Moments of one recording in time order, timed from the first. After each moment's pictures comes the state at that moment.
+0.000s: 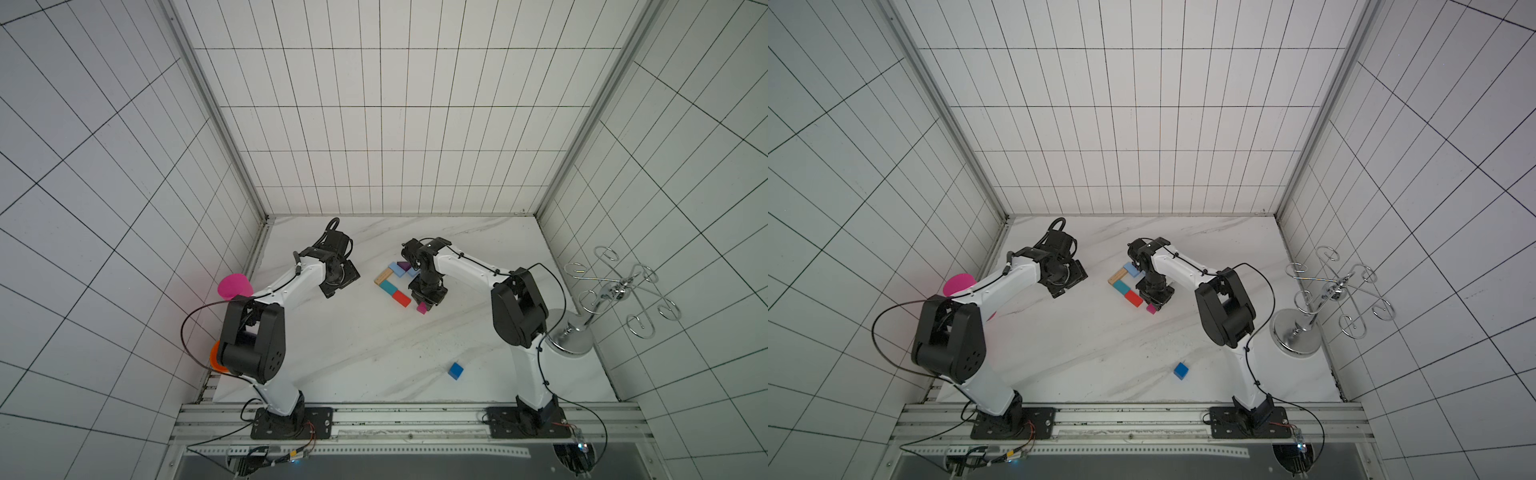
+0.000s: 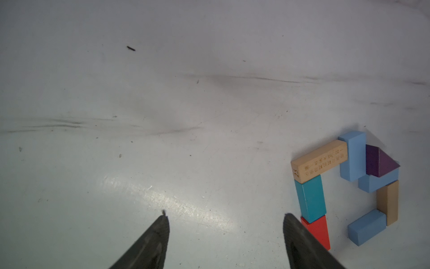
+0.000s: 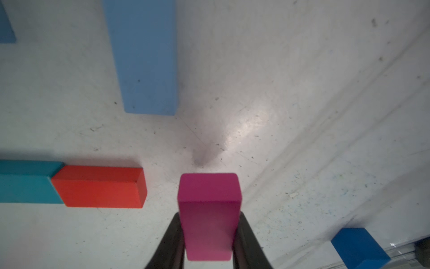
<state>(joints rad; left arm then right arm) -0.28 1.68 1.23 -0.75 0.01 -0.85 0.65 2.13 1.76 -1.21 -0.05 1.30</state>
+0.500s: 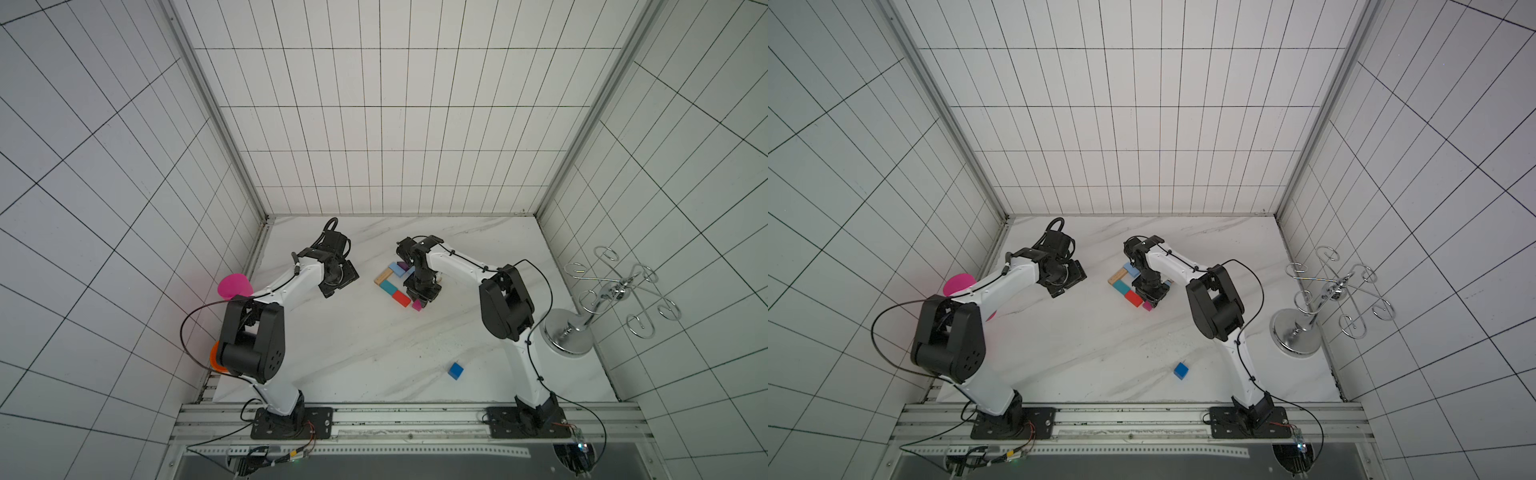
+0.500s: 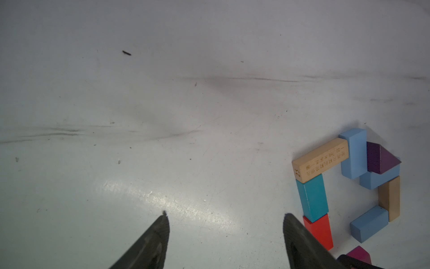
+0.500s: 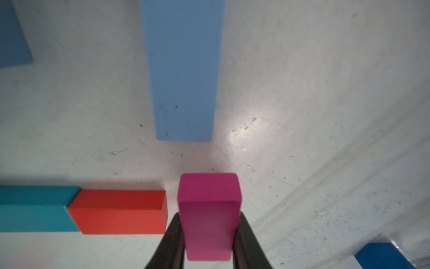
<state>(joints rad) -0.27 1.68 1.22 -0.73 0.03 -0.81 0.65 2.24 1.86 -1.23 -0.05 1.30</state>
